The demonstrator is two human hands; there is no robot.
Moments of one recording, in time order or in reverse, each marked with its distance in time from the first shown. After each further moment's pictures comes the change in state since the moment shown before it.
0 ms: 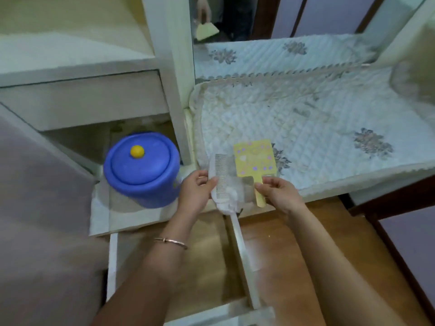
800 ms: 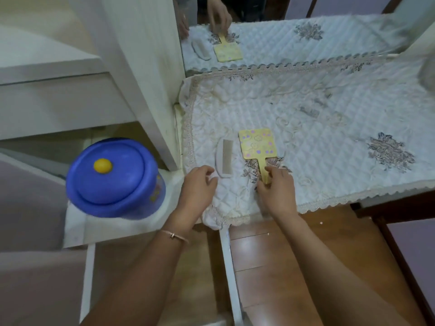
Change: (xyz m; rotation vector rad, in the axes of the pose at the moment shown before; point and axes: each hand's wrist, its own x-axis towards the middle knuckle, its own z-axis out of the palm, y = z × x) left_hand 0.057 0.002 0.044 0.609 0.055 0.187; right_hand 0.079 0.006 -0.016 -0.785 0.227 -0.406
